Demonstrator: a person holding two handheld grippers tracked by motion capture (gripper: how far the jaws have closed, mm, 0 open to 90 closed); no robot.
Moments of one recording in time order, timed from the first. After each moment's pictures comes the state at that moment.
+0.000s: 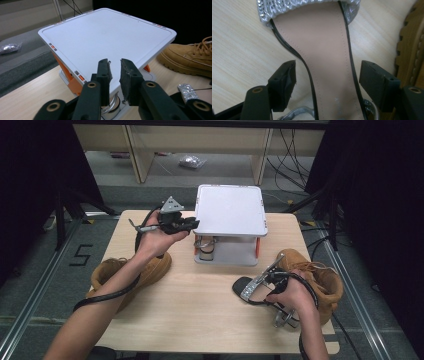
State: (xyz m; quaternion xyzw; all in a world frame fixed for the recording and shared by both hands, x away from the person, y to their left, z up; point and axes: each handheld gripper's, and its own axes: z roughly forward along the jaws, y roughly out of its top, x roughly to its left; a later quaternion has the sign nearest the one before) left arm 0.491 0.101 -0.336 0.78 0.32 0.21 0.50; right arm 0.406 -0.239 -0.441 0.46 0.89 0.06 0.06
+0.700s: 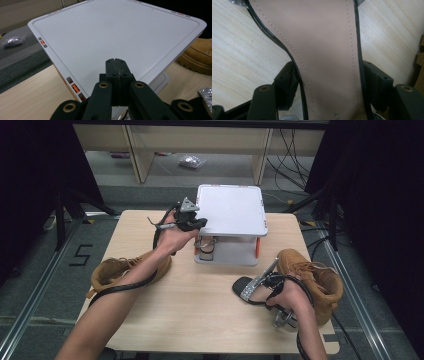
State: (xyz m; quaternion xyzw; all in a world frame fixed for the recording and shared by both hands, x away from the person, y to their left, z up) left arm 0.520 0.072 -0.360 0.79 0.34 0.22 0.46; right arm 0.418 -0.241 -0.472 0.44 0.90 0.01 0.04
